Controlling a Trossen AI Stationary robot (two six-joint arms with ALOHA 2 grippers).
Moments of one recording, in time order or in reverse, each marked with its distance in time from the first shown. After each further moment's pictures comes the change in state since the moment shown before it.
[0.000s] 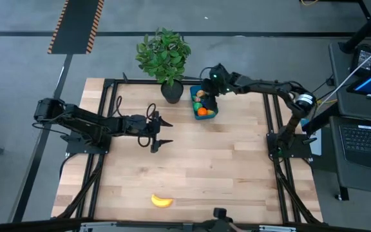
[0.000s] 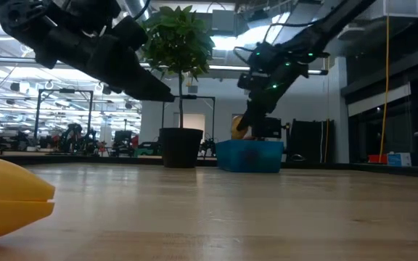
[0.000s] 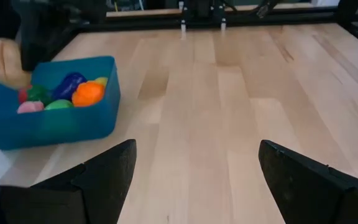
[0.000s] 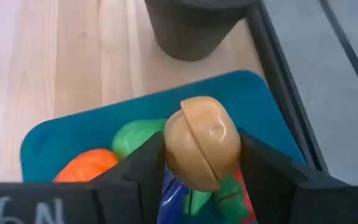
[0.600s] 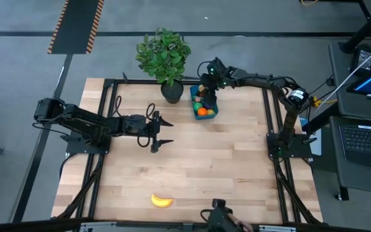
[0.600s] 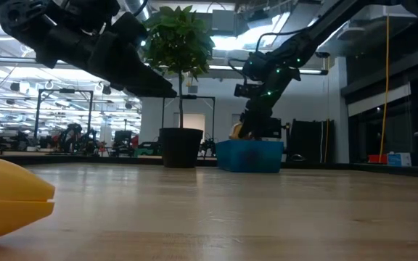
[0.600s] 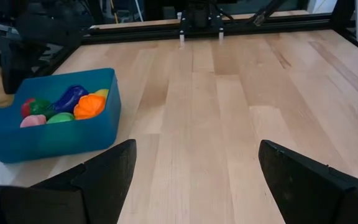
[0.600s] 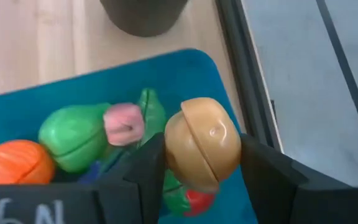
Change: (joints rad) left arm 0.000 -0.001 0.000 0.034 0.001 0.026; right arm -0.050 0.123 0.168 -0.136 0.070 -0.099
